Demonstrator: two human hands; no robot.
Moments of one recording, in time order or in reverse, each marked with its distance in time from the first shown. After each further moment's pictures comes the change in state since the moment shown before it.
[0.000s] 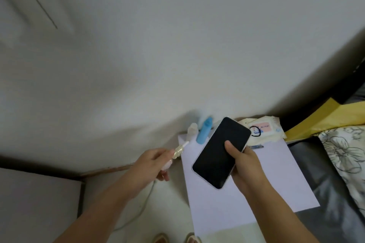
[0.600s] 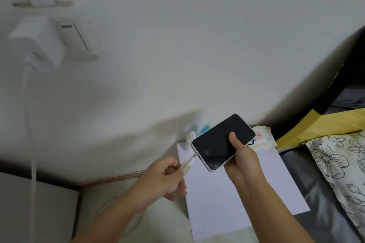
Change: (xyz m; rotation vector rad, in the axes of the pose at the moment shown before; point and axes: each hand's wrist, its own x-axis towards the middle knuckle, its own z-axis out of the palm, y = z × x) left_hand -0.052 0.028 0.013 0.045 -0.140 0.036; right_hand -0.038 -0.038 0.037 0.343 0.058 -0.056
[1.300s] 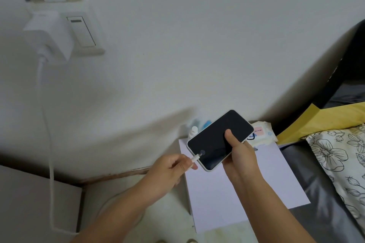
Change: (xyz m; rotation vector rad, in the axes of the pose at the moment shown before) left_hand -0.009 0.001 0.009 0.078 0.072 0.111; right_hand -0.023 0.012 0.009 -0.076 -0.021 -0.055
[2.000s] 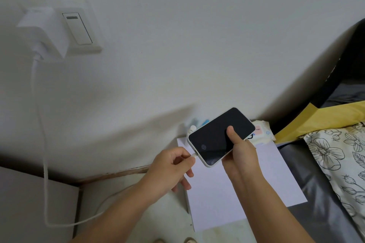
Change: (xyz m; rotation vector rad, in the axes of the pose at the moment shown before) left_hand -0.001 0.018 0.005 -0.010 0.038 -0.063; right_hand 0.001 -0.002 0.003 0.059 0.026 -0.034
